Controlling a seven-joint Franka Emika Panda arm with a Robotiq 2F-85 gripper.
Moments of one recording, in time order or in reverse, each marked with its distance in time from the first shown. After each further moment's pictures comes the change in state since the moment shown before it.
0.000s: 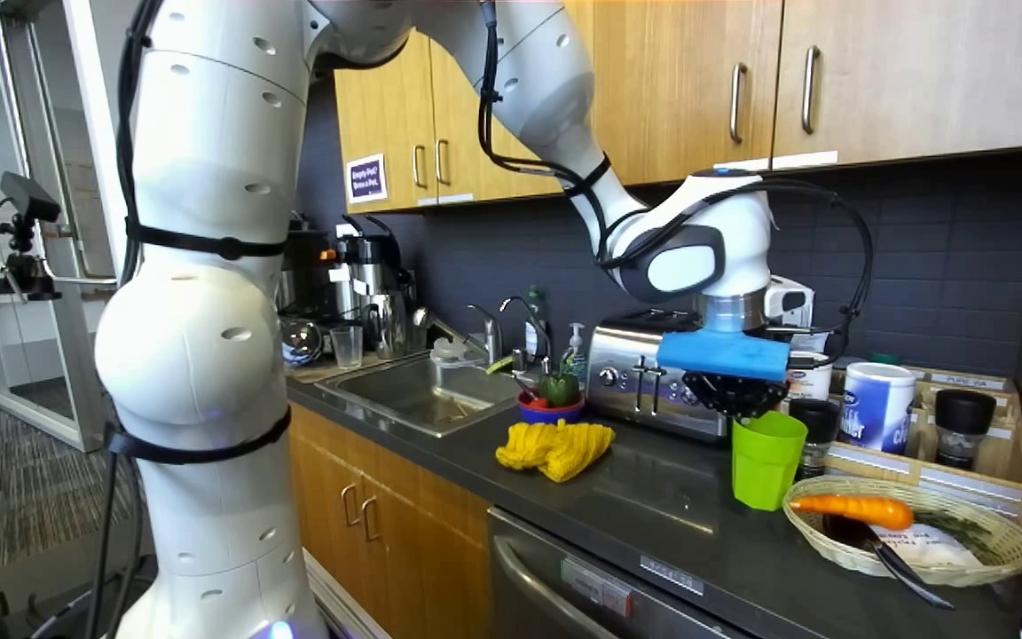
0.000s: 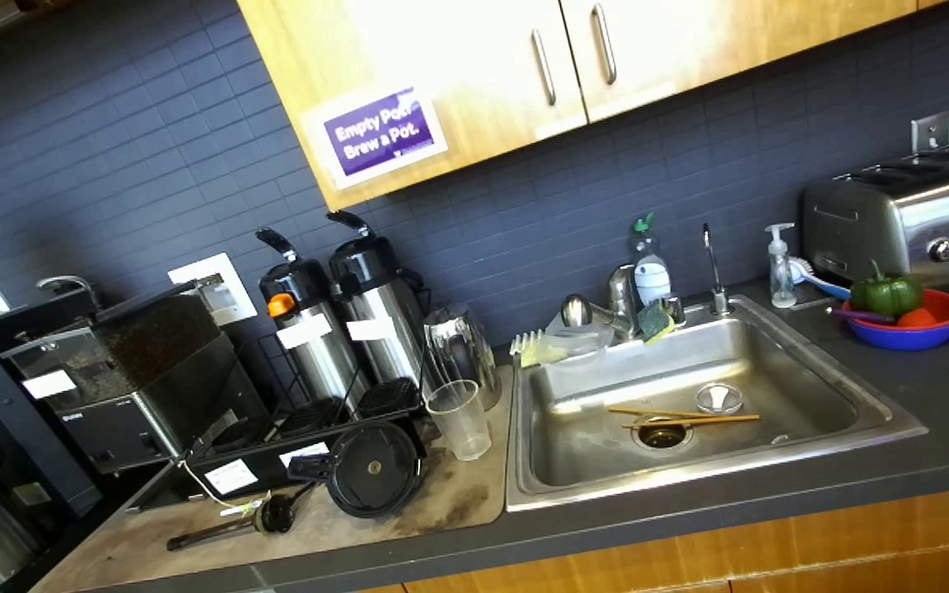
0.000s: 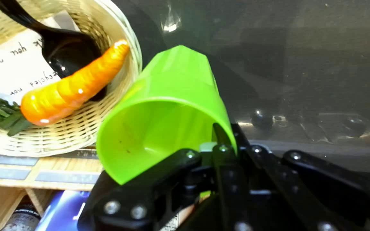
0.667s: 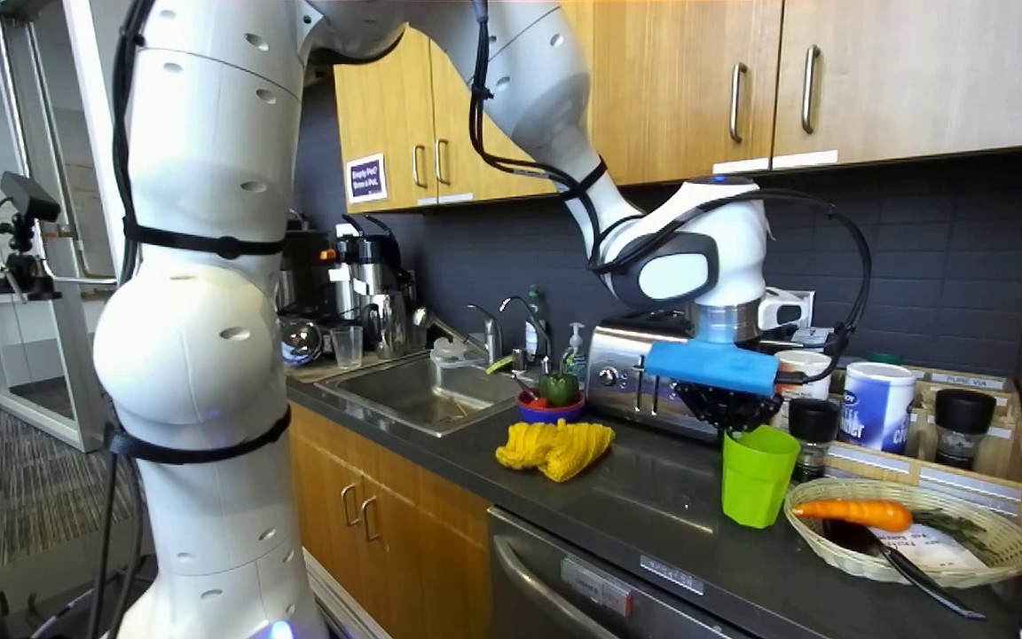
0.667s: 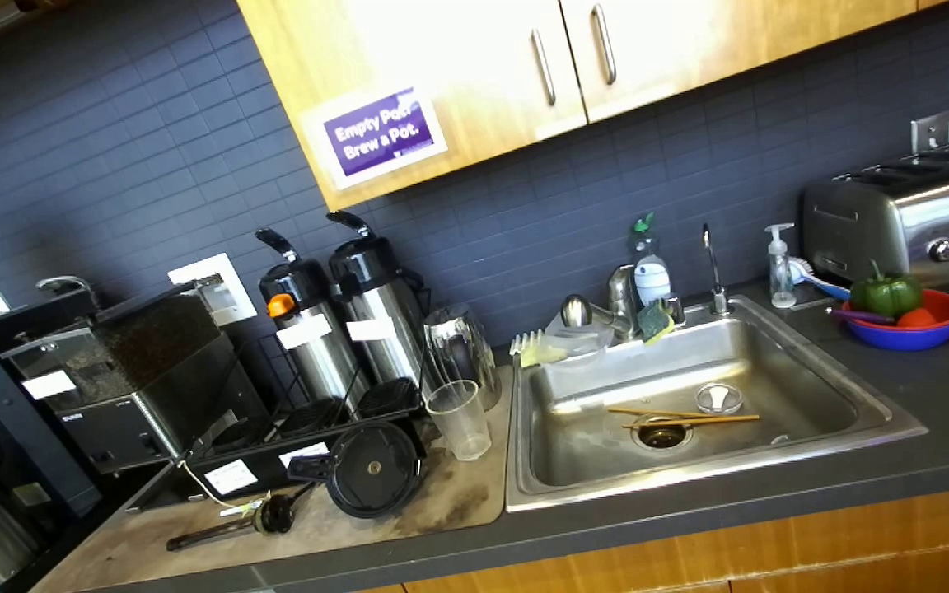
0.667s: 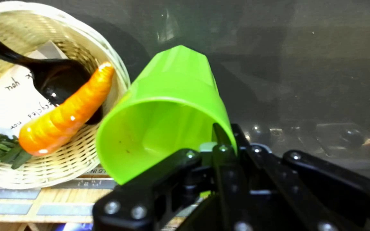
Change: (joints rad) arm -0.006 -0.019 -0.007 -0.053 0.000 0.000 0.025
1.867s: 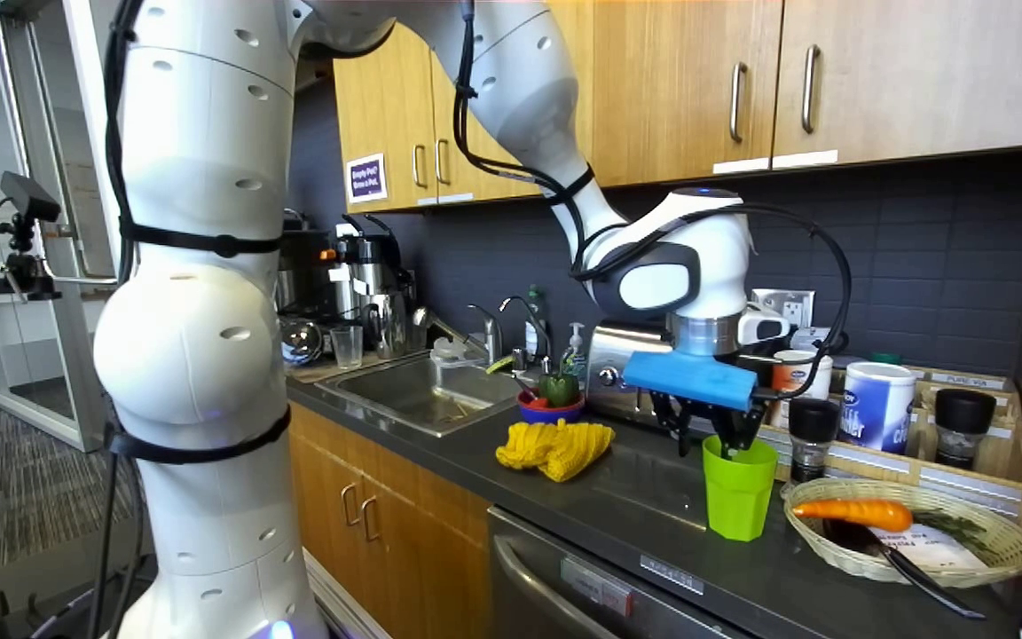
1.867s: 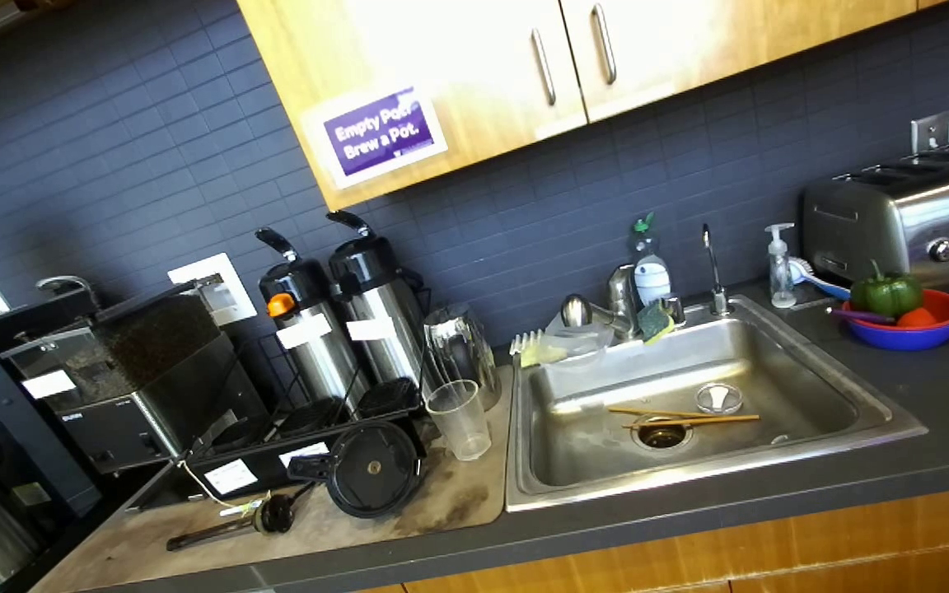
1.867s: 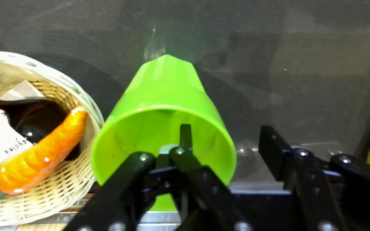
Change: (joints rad) arm 0.003 -0.029 0.005 -0.076 0.000 0.000 0.003
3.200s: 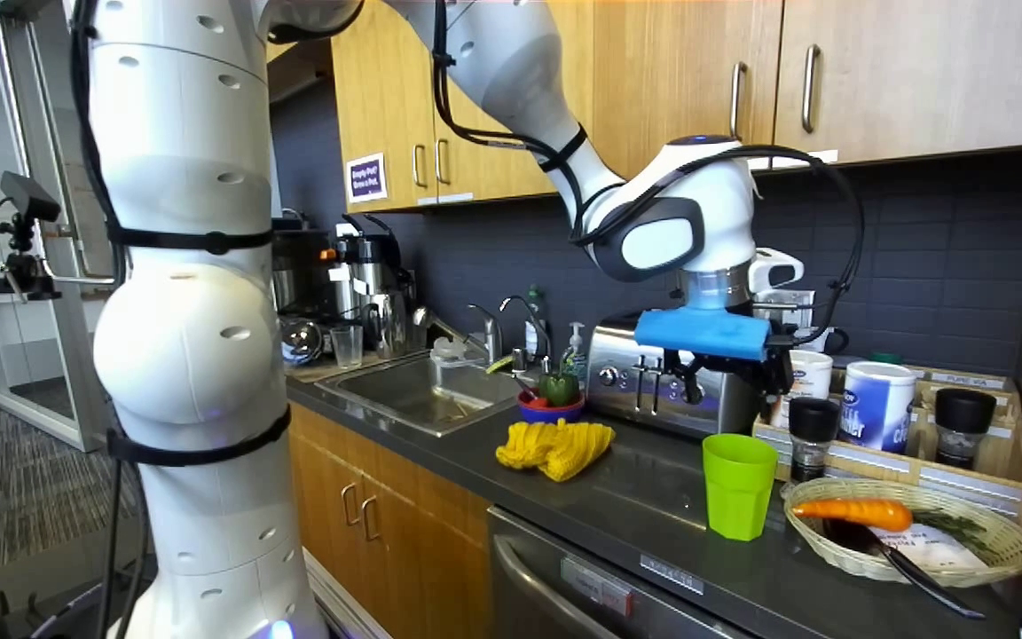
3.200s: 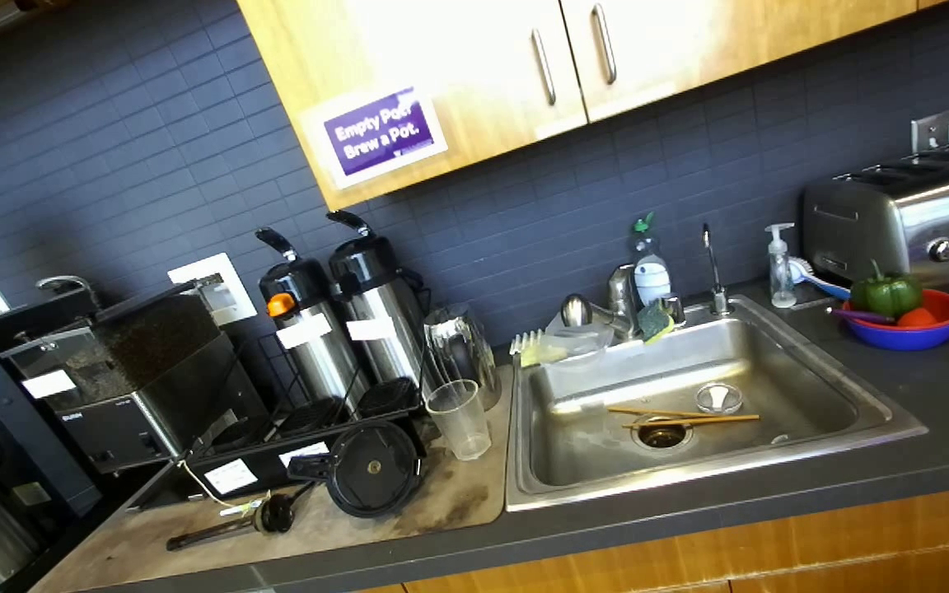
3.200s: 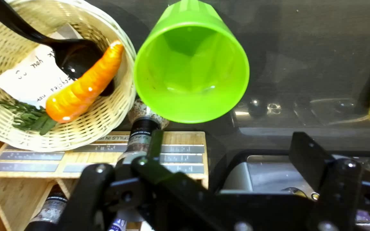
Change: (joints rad) arm 0.001 -0.098 -0.009 0.012 0.003 0.024 0.019
